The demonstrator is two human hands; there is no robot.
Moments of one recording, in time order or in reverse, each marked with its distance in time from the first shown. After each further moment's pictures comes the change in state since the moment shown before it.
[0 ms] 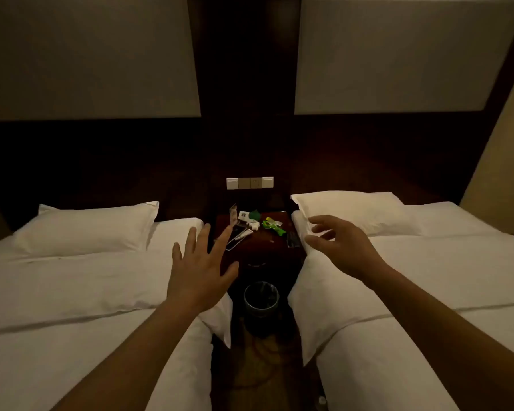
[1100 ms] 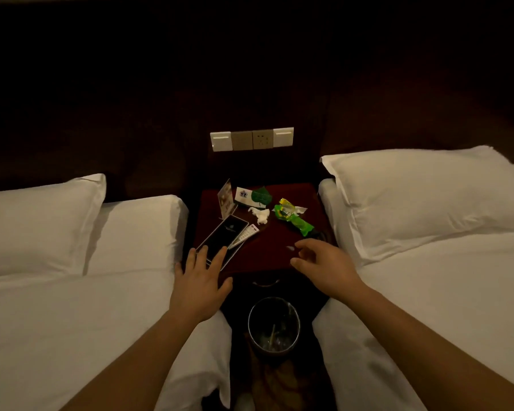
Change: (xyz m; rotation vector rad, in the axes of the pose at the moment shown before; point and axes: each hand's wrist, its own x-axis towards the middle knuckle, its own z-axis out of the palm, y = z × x) left_hand 0.427 -0.144 0.432 -0.001 -0.492 -0.103; right_hand 0.482 0.311 0.287 -0.075 -0.338 0.269
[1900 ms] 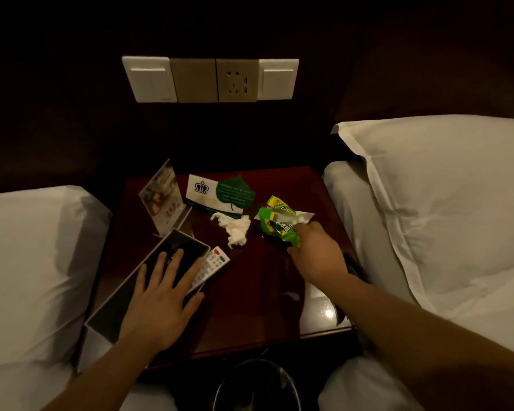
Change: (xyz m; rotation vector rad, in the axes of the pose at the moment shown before) left_hand 0.299 -0.073 0.259 0.062 -0.022 0.136; right_hand 0.338 0.193 0.156 -0.336 0.104 0.140
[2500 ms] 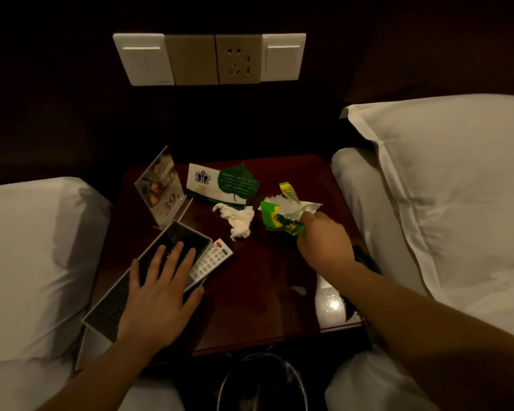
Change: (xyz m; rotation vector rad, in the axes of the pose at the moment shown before) left_hand 0.000 0.001 0.000 -0.010 0.008 -0.035; right_hand 0.015 0.007 0.008 -0.129 0.107 -0.073
